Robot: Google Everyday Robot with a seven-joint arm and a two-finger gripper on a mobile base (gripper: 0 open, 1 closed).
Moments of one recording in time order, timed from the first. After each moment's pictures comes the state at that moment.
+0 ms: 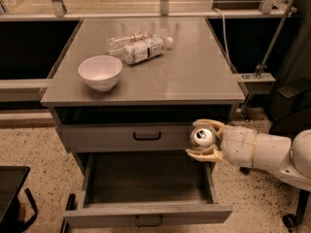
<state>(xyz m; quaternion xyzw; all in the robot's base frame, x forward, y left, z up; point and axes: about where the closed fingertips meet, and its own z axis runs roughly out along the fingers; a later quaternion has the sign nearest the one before) 0.493 -0.131 0.771 -0.56 0.59 0.13 0.57</state>
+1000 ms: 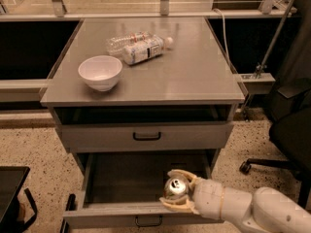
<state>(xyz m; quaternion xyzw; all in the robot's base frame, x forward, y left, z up) 0.421 -0.063 0.635 -0.49 0.62 0.26 0.56</state>
